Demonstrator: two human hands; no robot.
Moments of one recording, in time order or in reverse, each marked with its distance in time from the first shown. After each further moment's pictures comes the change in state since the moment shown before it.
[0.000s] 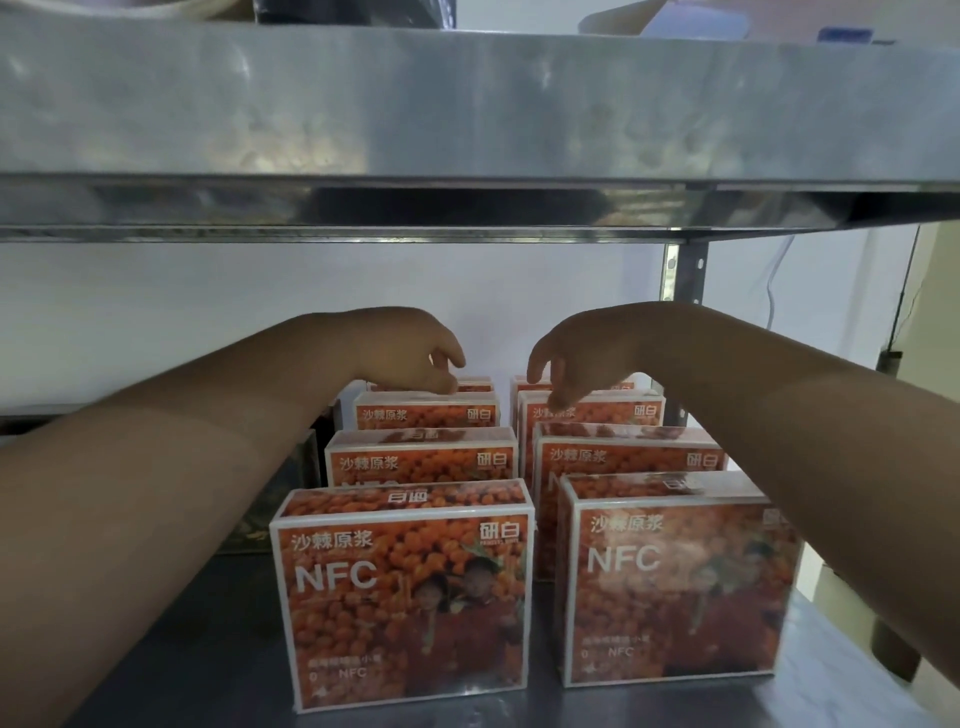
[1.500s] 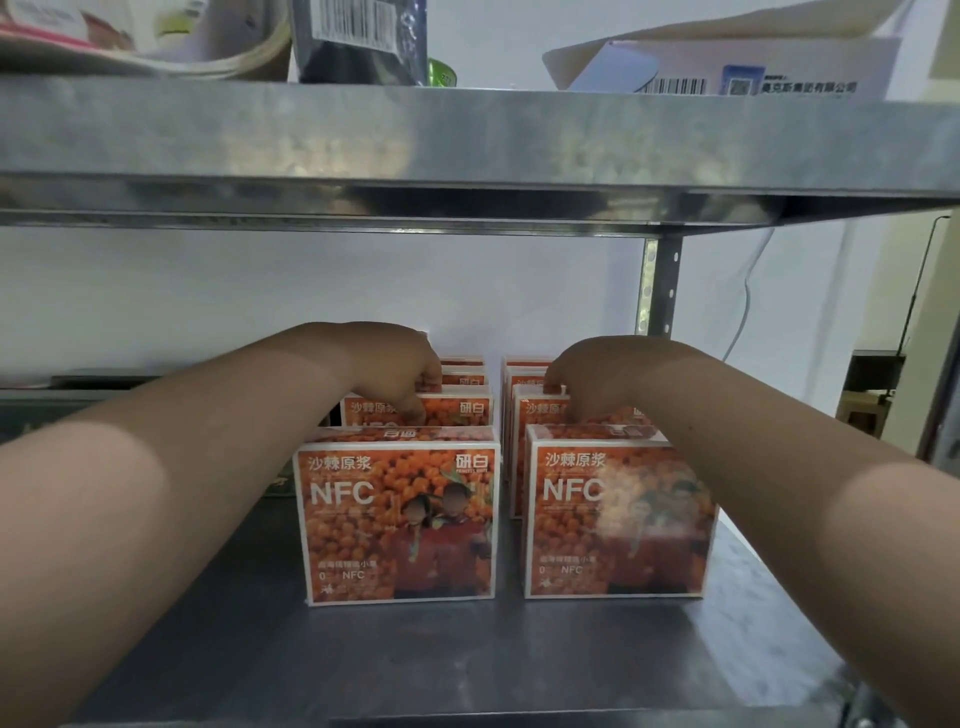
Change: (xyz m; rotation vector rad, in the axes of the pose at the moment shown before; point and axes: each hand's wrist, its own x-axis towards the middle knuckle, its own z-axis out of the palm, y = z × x) left_hand -0.052 0.032 0.015 0.201 -0.101 -0.040; right_hand -0.026 0.012 0.053 -0.143 0.068 -0.008
